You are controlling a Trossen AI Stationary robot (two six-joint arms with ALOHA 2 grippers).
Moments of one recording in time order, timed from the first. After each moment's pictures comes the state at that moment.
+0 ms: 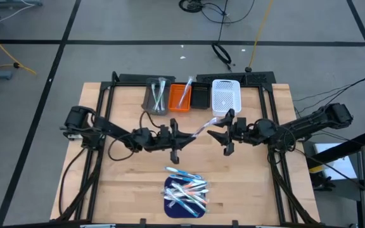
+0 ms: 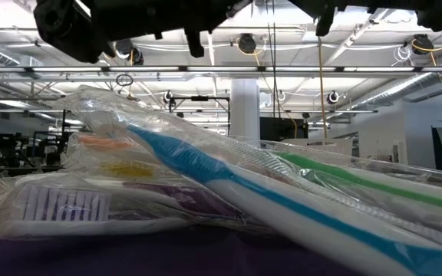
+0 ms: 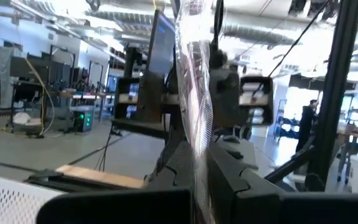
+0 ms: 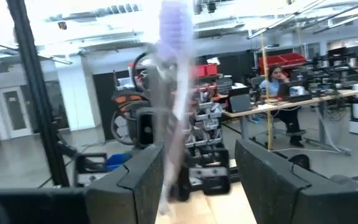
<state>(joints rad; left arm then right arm) -0.16 1.77 0.78 1.33 -0.22 -0.08 0.20 1.11 0.50 0.89 0.32 0.09</state>
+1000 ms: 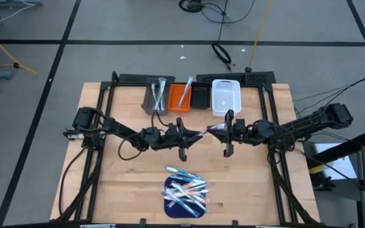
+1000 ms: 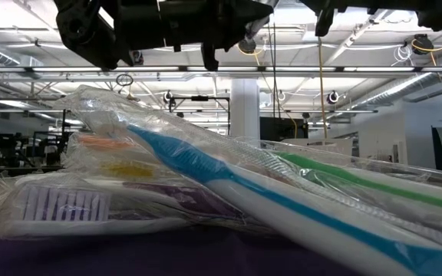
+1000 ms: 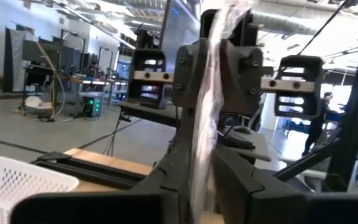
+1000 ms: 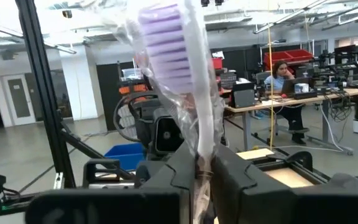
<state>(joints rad) -0.13 1.86 0.87 1.27 -0.22 -0.13 0.19 1.11 0.51 0.85 0.31 0.07</state>
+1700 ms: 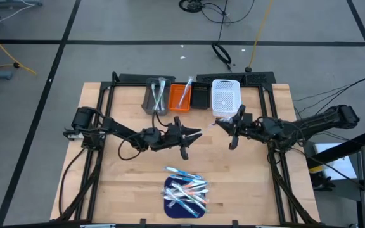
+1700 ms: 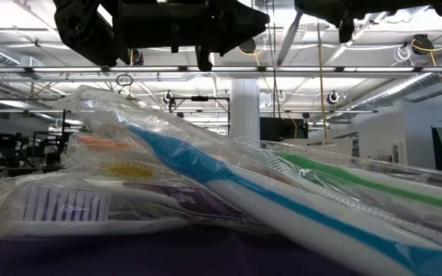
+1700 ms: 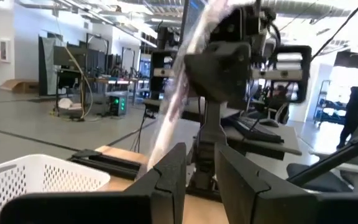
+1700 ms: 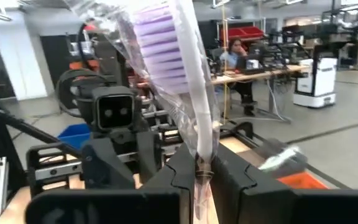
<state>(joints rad) -0.13 1.85 0.87 1.22 -0.32 -0.06 0.20 0.89 0.51 0.48 0.48 0.09</state>
